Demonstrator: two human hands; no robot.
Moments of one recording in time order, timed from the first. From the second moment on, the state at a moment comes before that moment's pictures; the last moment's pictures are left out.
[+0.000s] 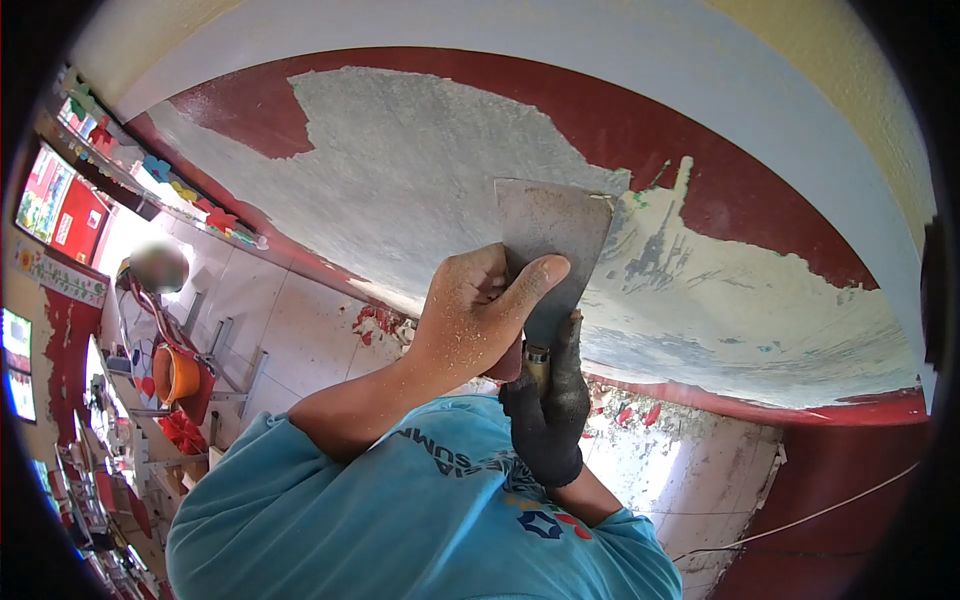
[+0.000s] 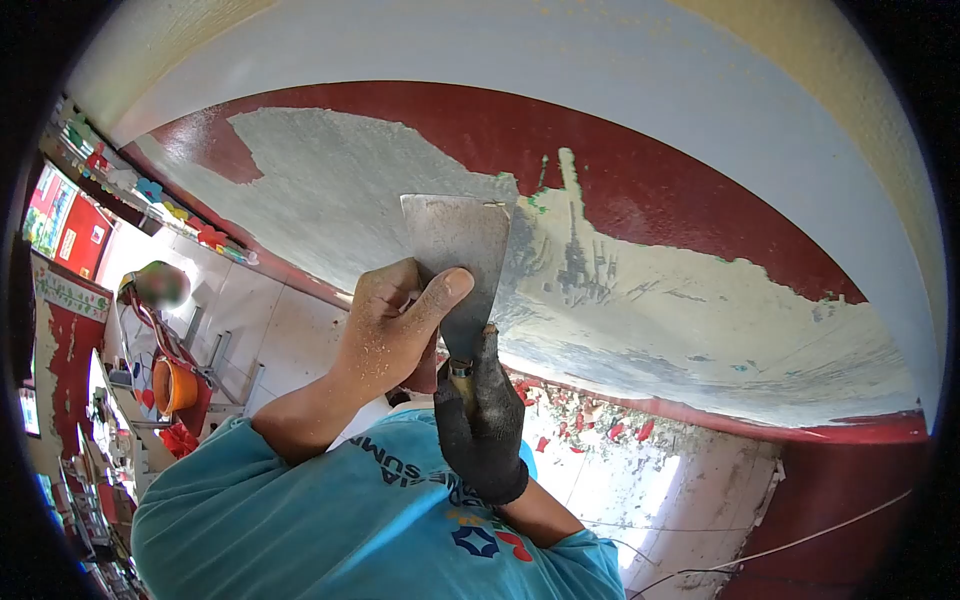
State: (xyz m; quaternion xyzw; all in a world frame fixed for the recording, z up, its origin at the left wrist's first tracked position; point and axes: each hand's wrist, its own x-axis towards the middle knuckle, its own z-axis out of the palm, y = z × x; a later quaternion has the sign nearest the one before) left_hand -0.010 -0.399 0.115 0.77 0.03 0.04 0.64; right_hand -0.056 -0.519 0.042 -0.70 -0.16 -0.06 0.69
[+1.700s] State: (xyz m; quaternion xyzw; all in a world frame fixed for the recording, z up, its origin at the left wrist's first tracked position) left_hand 0.001 -0.410 0.129 0.73 -0.01 0.03 0.69; right_hand -0.048 -0.524 0.041 -0.66 -0.18 -0.09 0.72
